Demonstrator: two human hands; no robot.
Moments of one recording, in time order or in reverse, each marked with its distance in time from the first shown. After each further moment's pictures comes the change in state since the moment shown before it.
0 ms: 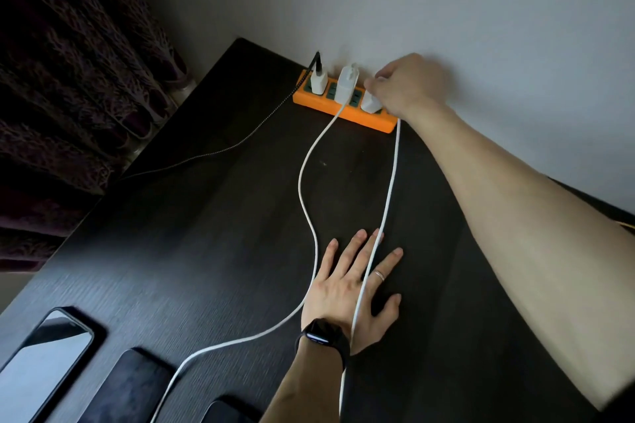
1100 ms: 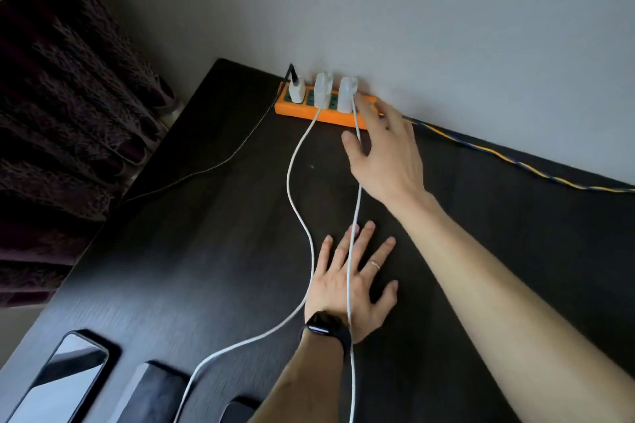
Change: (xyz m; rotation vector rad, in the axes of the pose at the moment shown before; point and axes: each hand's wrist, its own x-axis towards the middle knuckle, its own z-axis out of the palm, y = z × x) left_hand -0.006 0.003 0.002 0.058 -0.030 0.024; right_hand -0.118 0.040 0.035 -0.028 0.225 -0.173
